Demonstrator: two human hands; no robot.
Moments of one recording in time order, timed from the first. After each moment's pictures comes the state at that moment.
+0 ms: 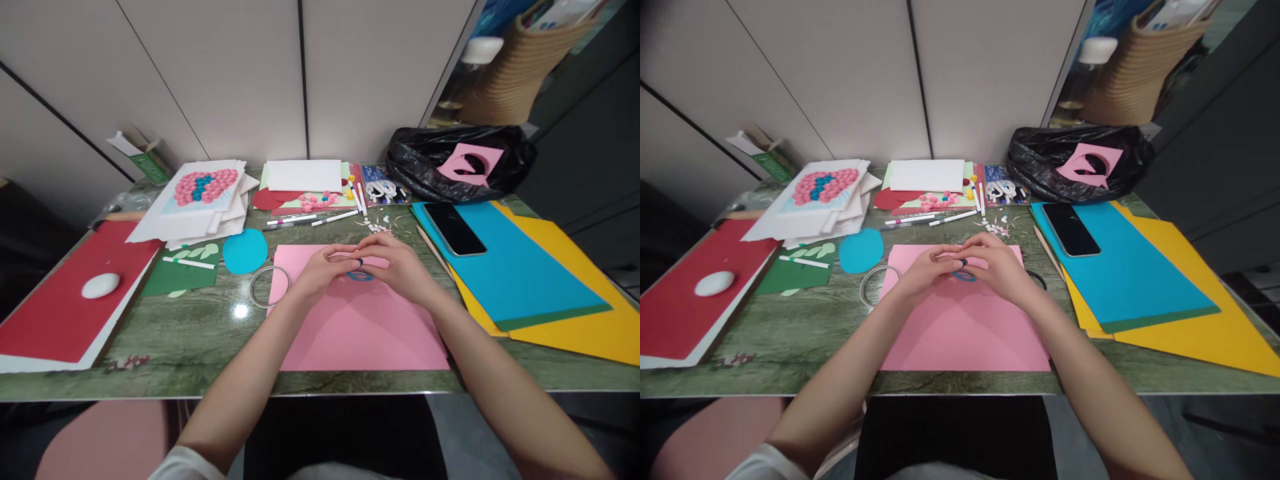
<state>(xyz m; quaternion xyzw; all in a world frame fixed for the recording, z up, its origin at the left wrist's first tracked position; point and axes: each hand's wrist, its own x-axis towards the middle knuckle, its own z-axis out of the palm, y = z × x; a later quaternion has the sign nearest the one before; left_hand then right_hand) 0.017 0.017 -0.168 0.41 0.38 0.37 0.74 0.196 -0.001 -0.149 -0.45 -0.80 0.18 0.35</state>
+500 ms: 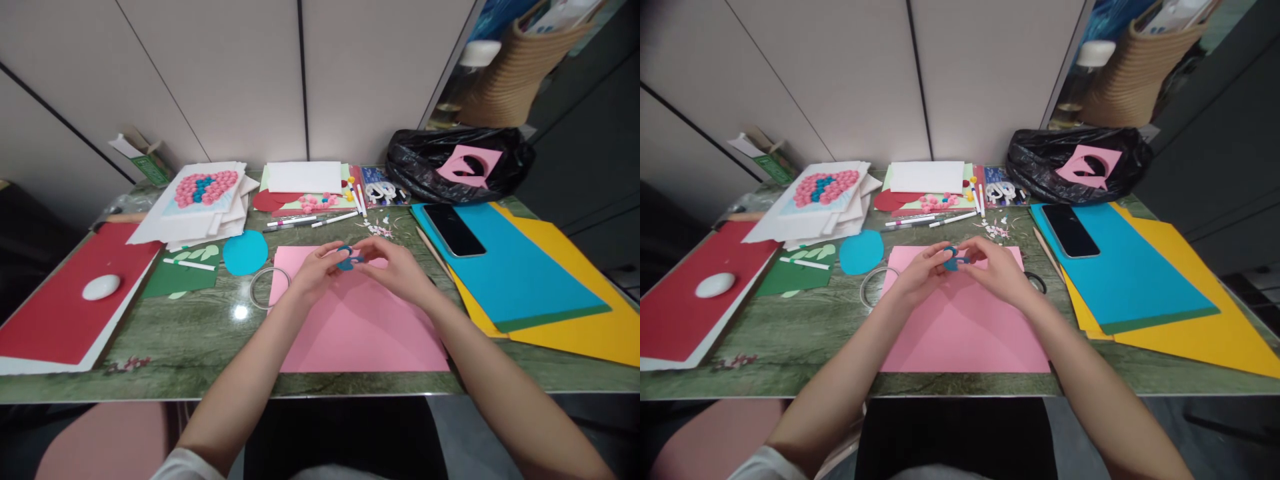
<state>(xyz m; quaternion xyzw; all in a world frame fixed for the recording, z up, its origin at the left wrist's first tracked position) 0.018 0.018 -0.159 0.26 0.39 0.44 0.77 0.192 -0.001 -0.149 -0.50 -0.72 0.31 0.37</state>
